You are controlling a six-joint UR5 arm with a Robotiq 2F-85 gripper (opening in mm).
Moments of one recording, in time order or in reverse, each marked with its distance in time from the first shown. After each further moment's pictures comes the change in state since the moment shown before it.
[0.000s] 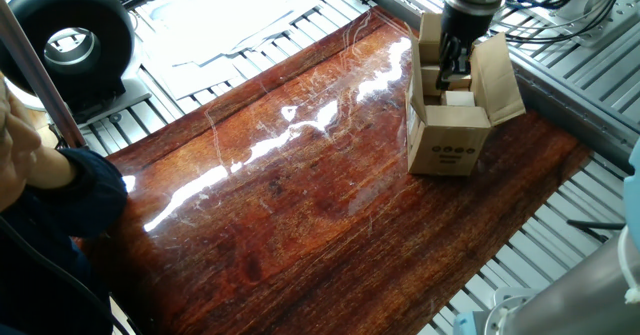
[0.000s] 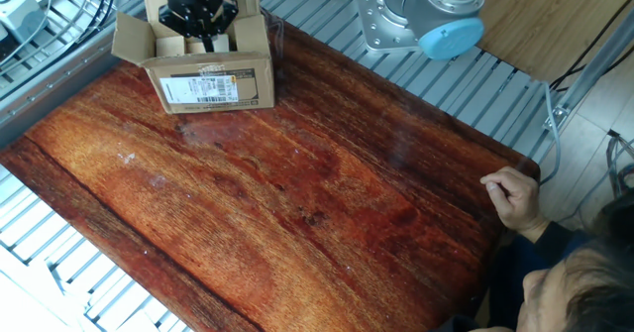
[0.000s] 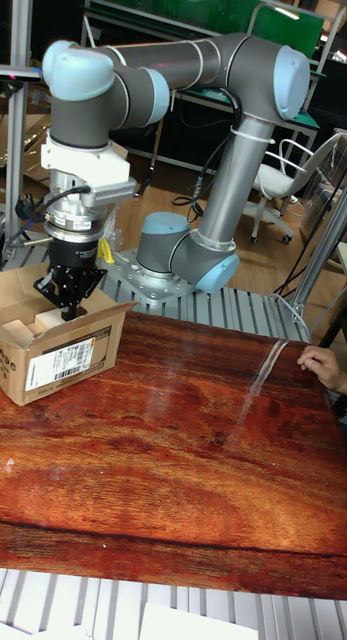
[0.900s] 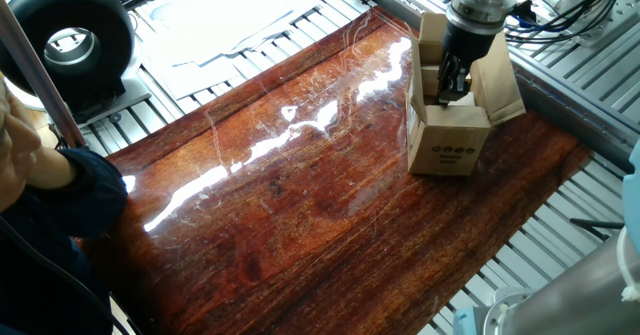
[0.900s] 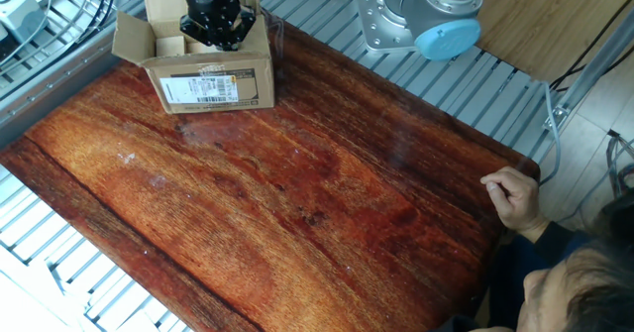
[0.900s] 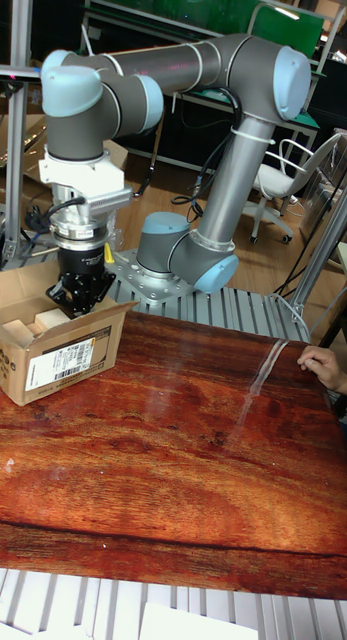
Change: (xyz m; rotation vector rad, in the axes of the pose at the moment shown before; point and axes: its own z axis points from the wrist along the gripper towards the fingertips) arm -0.003 0.035 0.016 -0.105 -0.050 0.080
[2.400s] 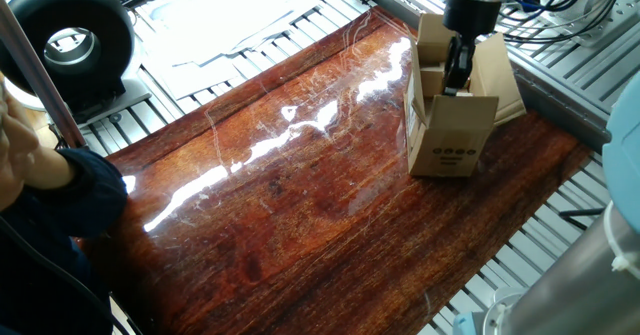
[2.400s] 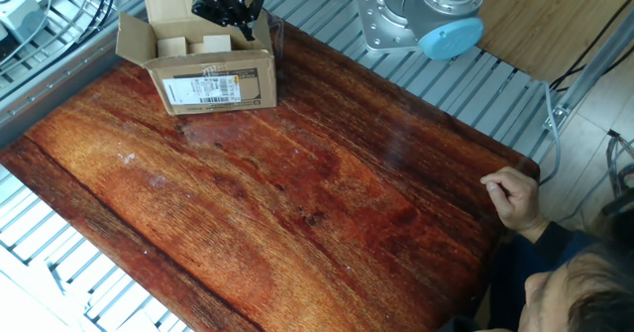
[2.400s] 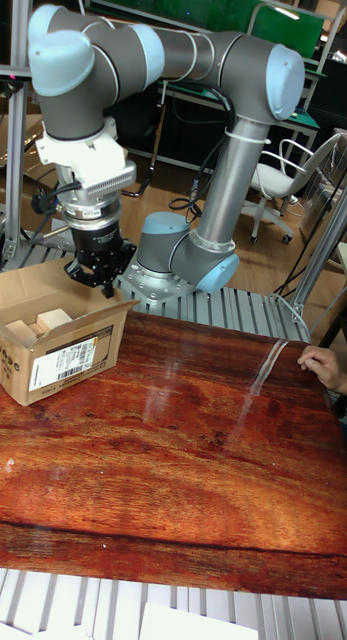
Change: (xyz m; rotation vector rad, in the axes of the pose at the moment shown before) arm -0.007 0.048 -0.049 -0.196 0.073 0.143
